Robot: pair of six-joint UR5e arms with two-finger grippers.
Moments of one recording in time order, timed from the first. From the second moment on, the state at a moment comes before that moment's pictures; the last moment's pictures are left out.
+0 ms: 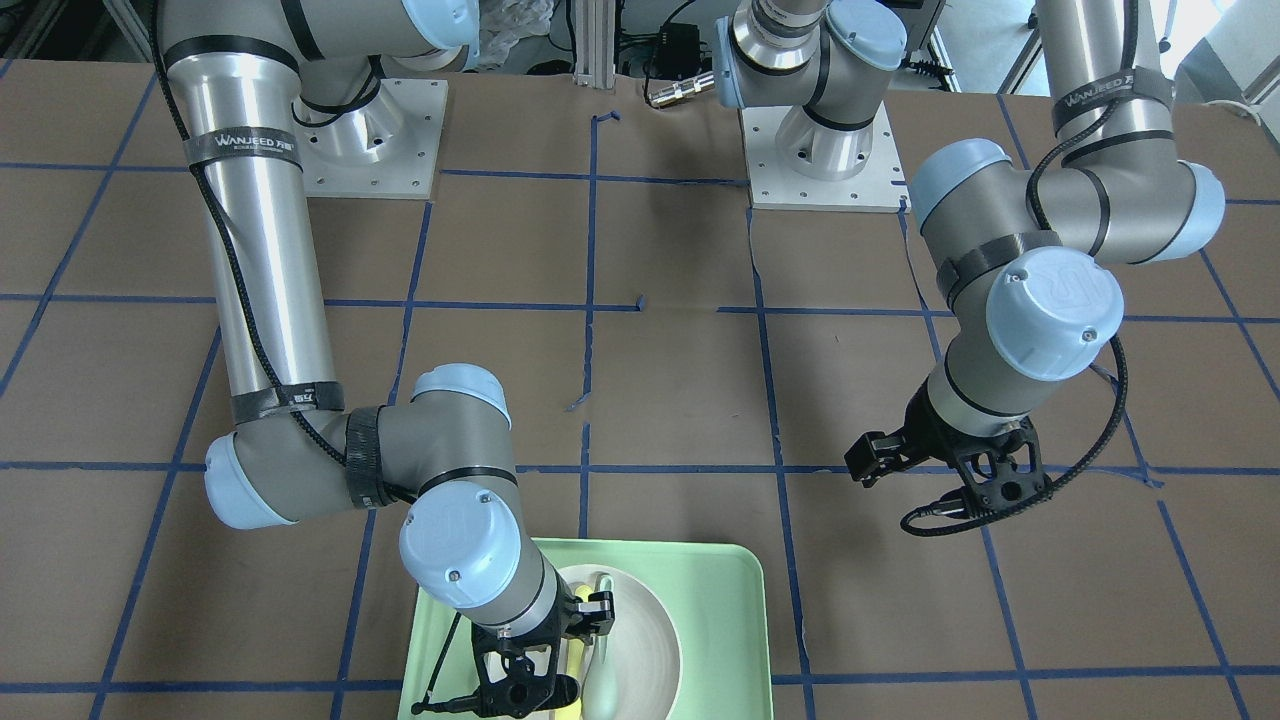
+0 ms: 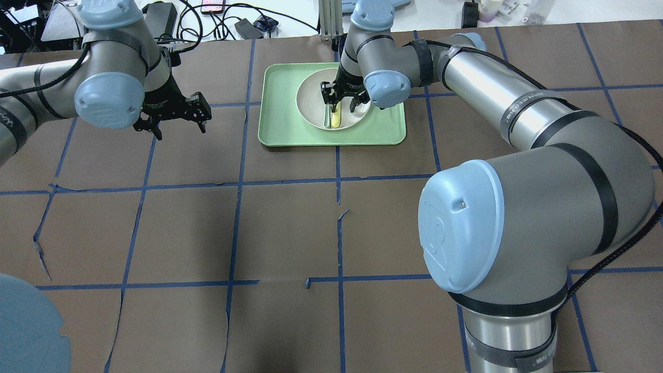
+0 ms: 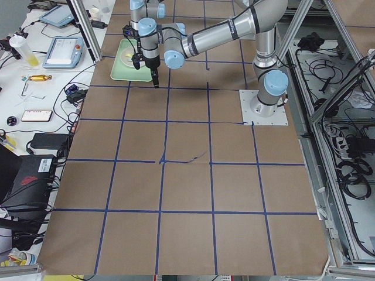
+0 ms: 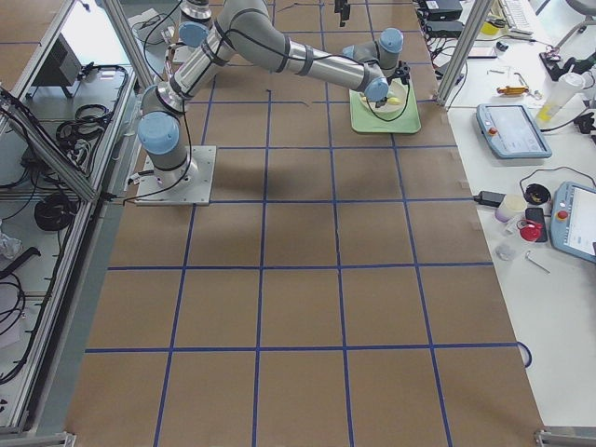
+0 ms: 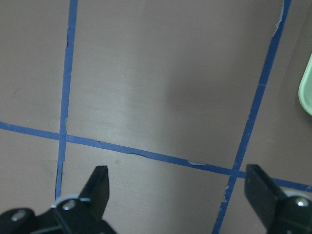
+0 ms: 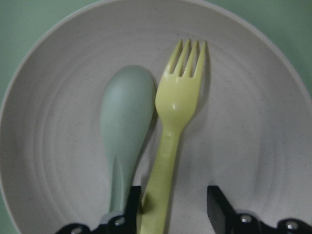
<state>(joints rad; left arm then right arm) -1.46 -1.92 -1.65 -1.14 1.65 -0.10 1.79 -0.71 1.15 -2.14 -1.38 0.14</state>
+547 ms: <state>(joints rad) -1.46 -1.92 -1.69 -1.06 1.65 -0.10 1.79 -0.70 1.15 -2.14 -1.39 0.14</state>
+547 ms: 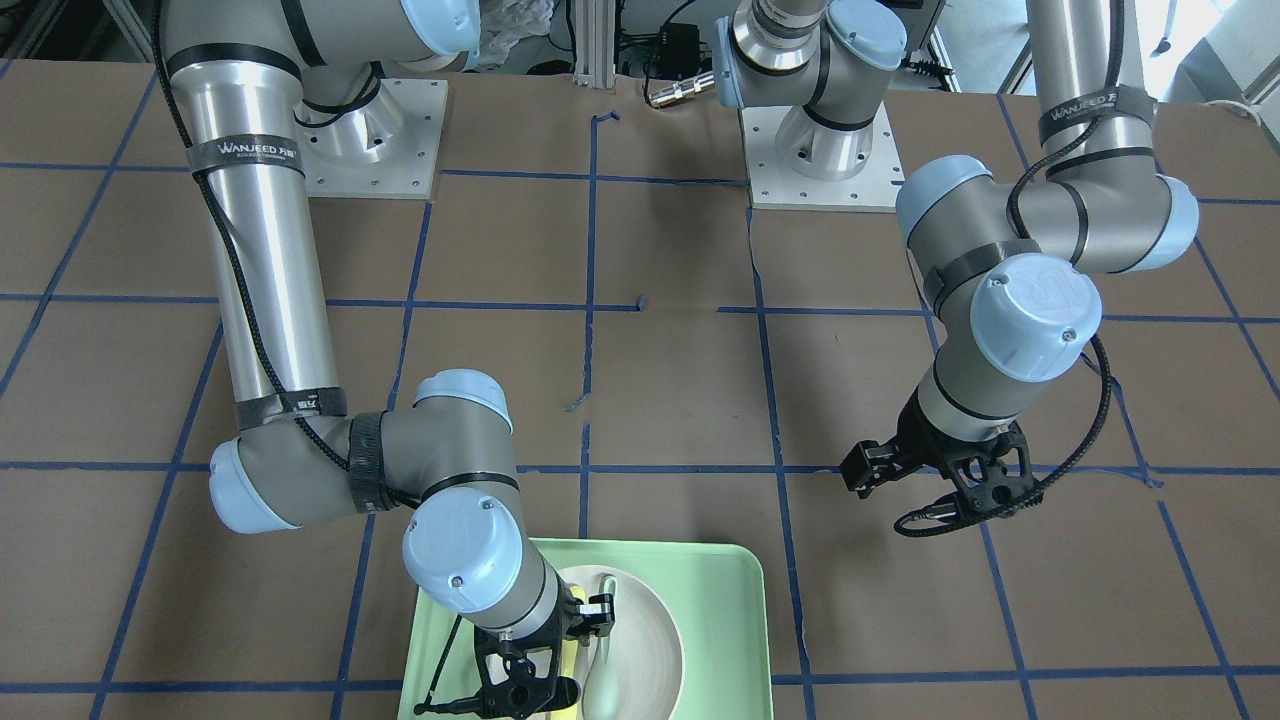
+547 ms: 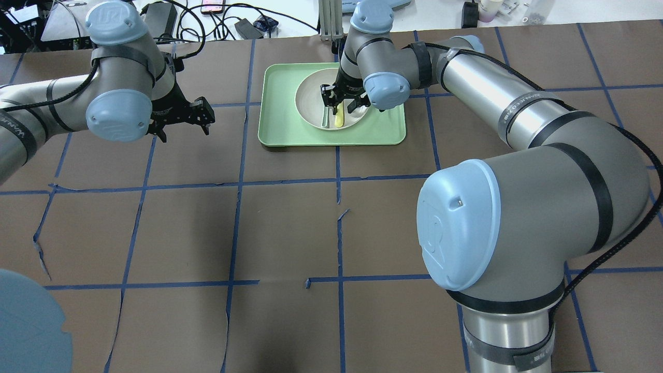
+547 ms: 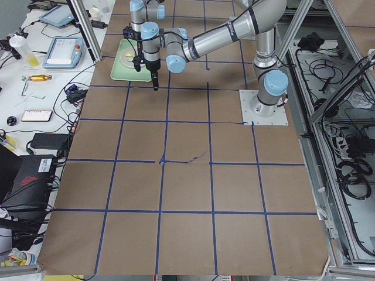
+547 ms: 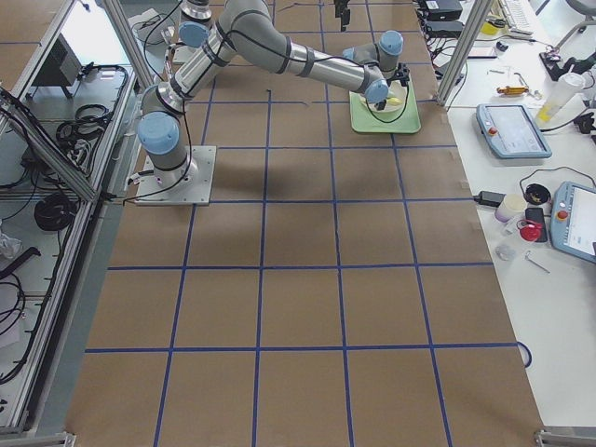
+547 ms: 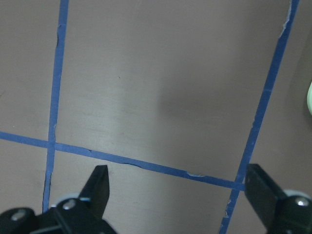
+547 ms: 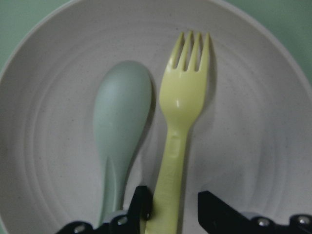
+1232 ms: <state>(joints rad) -1.46 -1.93 -1.70 -1.05 1.65 -0.10 1.79 -0.70 1.15 -2.13 -1.39 0.17</state>
